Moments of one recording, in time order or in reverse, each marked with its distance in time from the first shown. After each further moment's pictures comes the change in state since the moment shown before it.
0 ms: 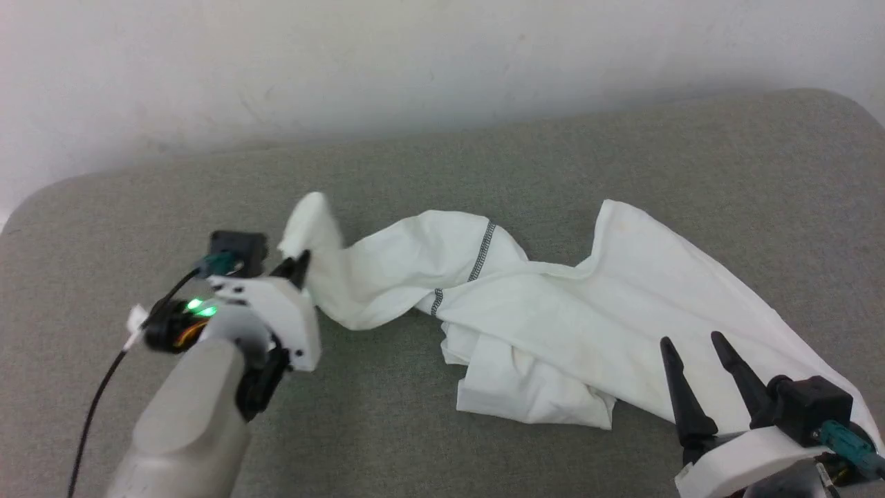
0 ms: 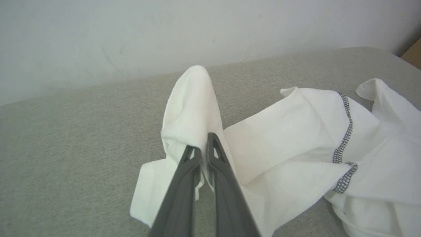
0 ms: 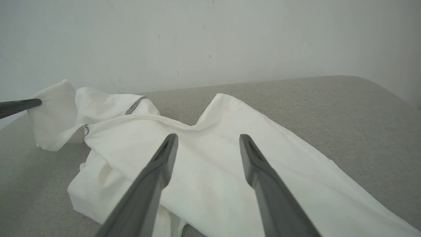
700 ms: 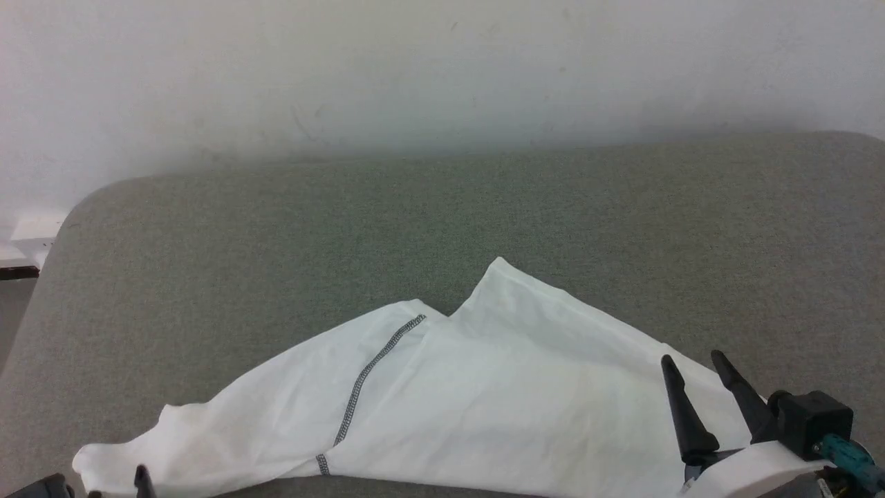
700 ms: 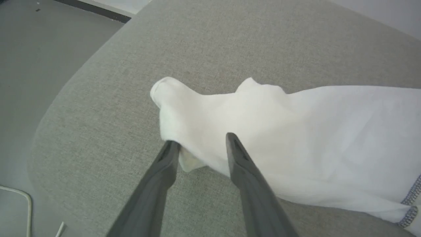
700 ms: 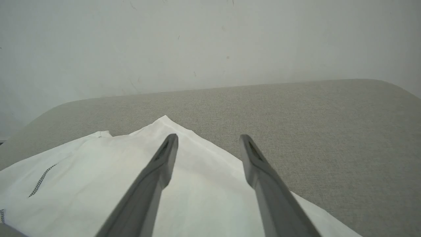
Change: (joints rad) left arm 0.830 0.172 0.366 -0.624 -0.207 0.414 0.061; right arm 0.046 0.000 -0.002 -0.004 0.017 0.000 0.012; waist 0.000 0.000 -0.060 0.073
